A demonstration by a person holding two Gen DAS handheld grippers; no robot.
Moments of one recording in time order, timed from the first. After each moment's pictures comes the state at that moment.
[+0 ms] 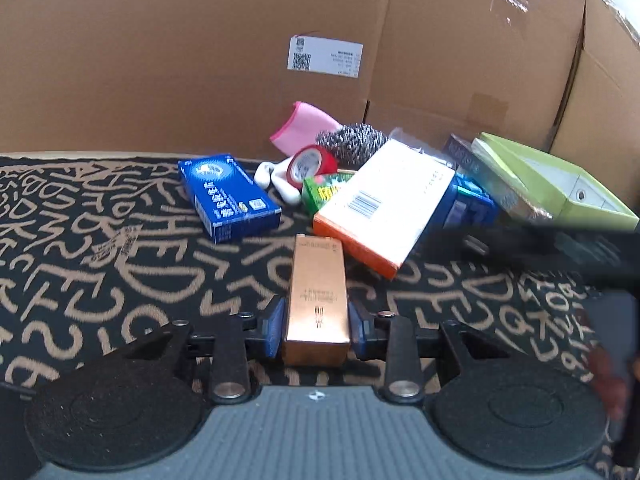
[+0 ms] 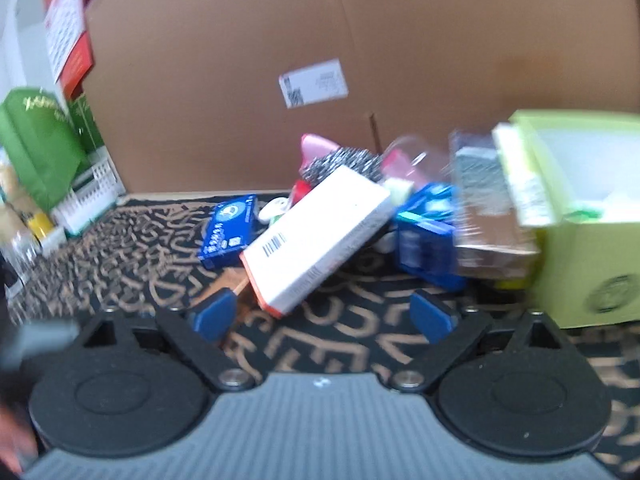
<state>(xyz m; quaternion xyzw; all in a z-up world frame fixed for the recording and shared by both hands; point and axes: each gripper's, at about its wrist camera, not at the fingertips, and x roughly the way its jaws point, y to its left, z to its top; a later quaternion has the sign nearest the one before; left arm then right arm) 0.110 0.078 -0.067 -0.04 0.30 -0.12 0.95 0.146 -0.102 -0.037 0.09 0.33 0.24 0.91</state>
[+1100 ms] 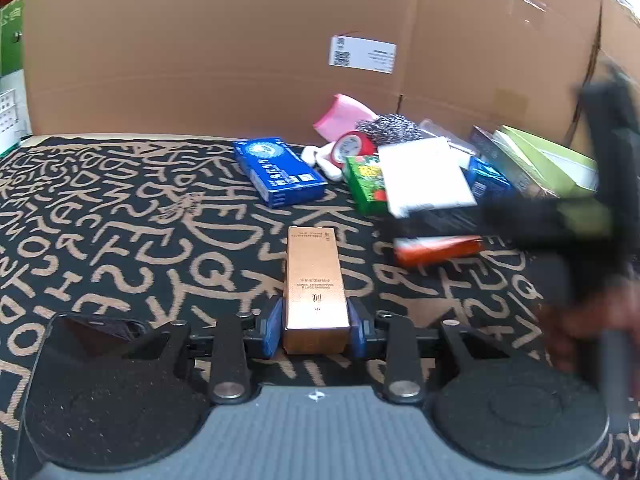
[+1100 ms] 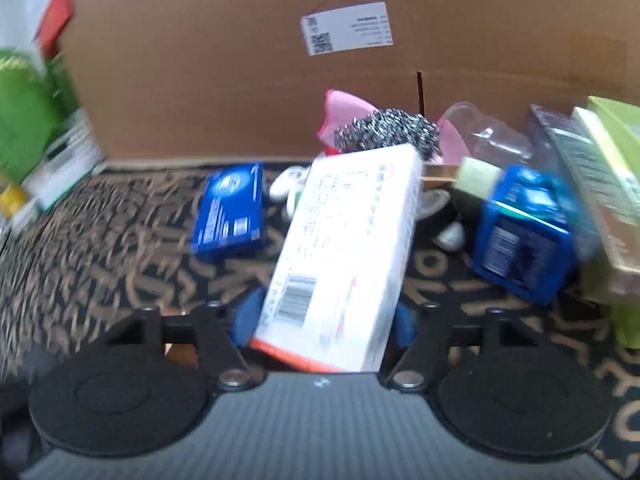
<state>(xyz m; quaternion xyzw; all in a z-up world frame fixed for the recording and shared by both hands) 0.072 0.090 -0.064 -0.04 0.31 -0.07 0.95 0.147 -0.060 -0.048 0.00 0.35 0.24 0.90</state>
